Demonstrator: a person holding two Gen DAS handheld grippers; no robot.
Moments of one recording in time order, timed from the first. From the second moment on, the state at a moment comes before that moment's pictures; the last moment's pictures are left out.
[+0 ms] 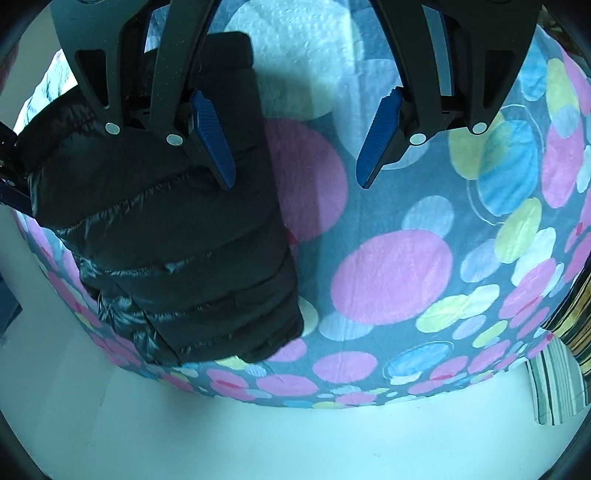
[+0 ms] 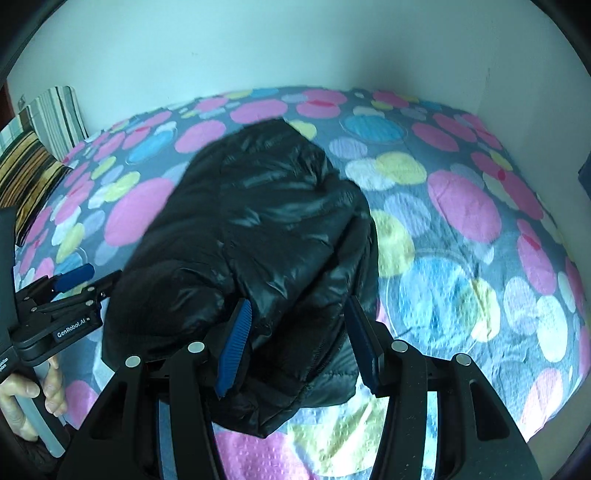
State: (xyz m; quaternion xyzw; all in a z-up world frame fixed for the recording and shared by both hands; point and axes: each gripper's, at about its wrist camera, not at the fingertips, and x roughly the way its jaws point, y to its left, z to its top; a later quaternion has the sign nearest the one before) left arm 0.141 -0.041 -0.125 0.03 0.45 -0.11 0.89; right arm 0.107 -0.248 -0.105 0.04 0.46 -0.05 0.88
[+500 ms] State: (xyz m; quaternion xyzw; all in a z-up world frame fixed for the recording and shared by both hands) left arm 0.153 -0.077 -0.147 0.08 0.45 -0.12 0.88; right arm 0.118 -0.270 -0.166 0.09 0.50 -0.05 0.86
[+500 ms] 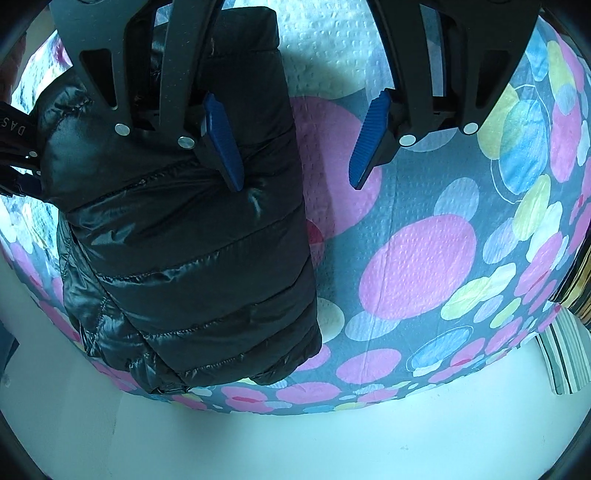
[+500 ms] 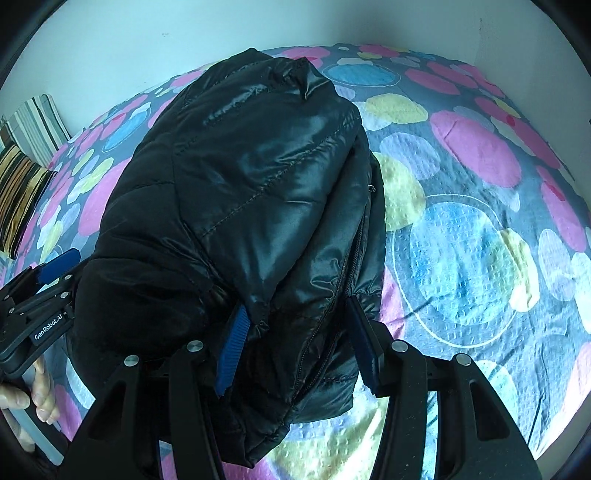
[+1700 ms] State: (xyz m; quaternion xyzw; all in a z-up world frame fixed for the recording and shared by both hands) left arm 0.147 -0.068 -0.135 0.08 0.43 -0.12 0.89; right arm 0.111 -0.272 -0.161 0.10 0.47 -0.06 0.87
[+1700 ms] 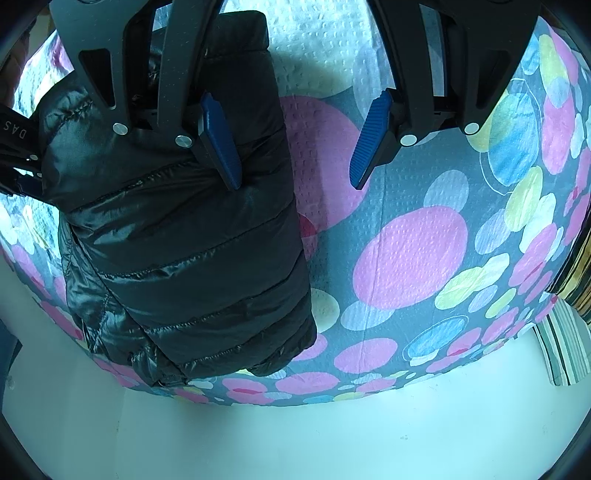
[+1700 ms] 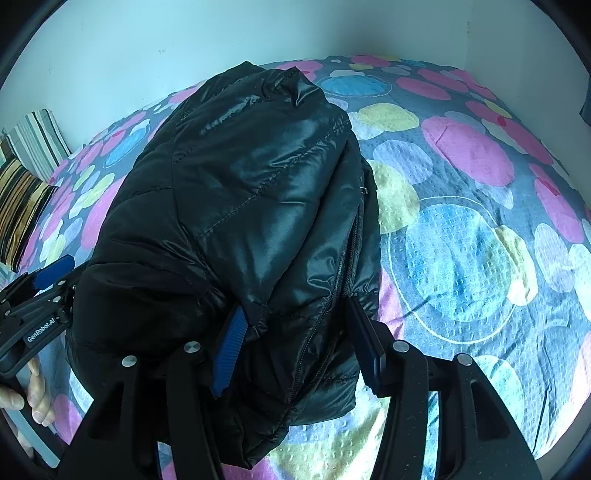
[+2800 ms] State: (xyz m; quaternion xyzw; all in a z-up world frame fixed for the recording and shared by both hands) left arm 0.184 -0.027 -0.122 0.01 0.44 -0.12 0.89; right arm 0.090 -0.309 -0.096 0.10 0.40 -0.09 0.91
